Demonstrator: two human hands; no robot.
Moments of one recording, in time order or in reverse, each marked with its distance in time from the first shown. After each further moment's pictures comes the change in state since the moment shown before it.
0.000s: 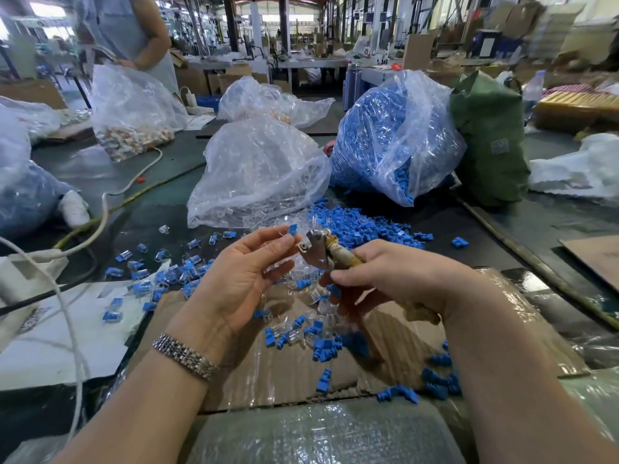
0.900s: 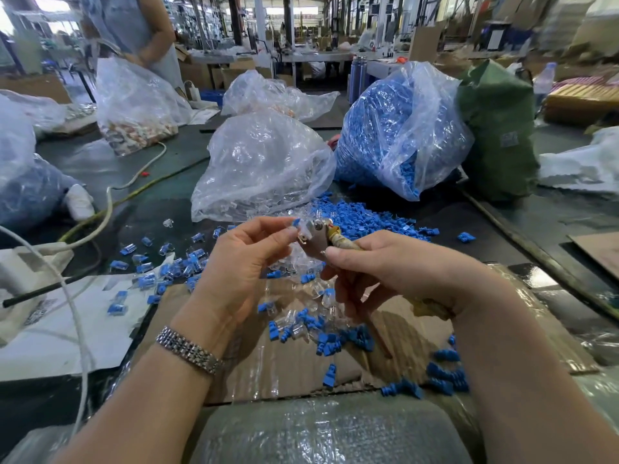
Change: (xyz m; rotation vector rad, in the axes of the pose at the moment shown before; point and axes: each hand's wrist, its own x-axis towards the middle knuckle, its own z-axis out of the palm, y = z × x) left_hand 0.002 -0.001 -0.006 0.259 0.031 0.182; right_hand -0.008 -0.008 0.005 -0.024 -0.023 -0.054
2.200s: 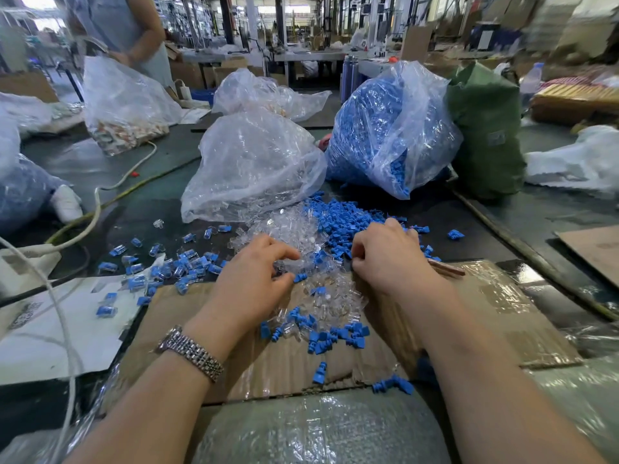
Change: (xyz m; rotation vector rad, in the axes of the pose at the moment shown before) left_hand -0.005 -0.016 0.005 1.251 -0.118 0.248; right_hand 0.040 0.031 -0.004 -1.044 0.623 0.123
